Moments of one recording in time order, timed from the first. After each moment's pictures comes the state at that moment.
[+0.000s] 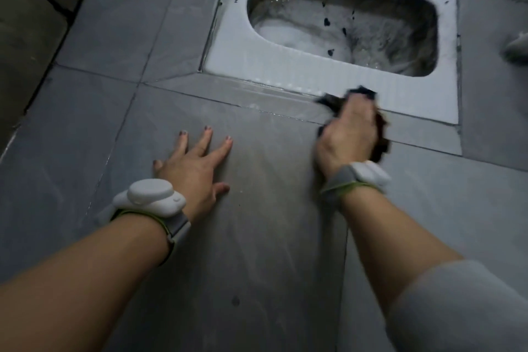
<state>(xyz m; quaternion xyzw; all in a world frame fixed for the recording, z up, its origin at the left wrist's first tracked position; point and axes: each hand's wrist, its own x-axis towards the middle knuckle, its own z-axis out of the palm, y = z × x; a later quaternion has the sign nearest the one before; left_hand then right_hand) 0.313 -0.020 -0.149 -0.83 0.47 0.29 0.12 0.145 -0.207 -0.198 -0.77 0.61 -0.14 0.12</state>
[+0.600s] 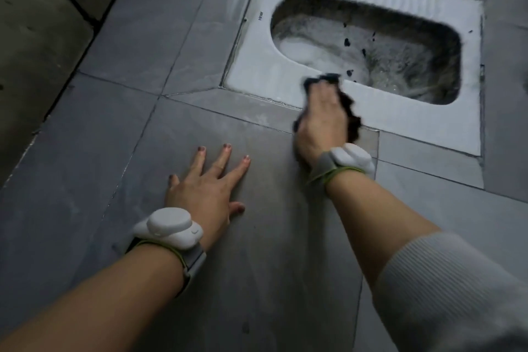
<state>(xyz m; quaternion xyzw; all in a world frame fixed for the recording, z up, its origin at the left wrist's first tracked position) 0.316 -0.018 -0.147 -0.82 0.48 0.29 0.11 0.230 -0.227 -0.202 -0.87 0.46 -0.09 0.15</state>
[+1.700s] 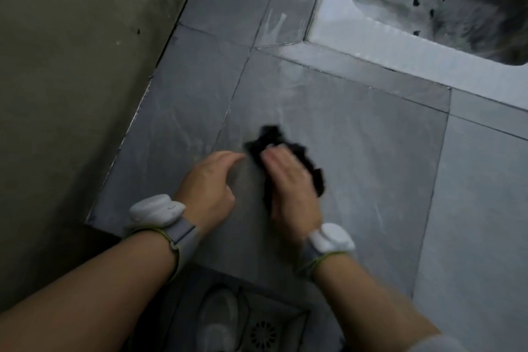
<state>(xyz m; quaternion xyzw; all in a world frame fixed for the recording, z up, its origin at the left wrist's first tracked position) 0.365 0.149 -0.121 -0.85 0.39 0.31 -0.18 0.221 0.052 -0.186 -0.89 0.26 -0.16 0.33</state>
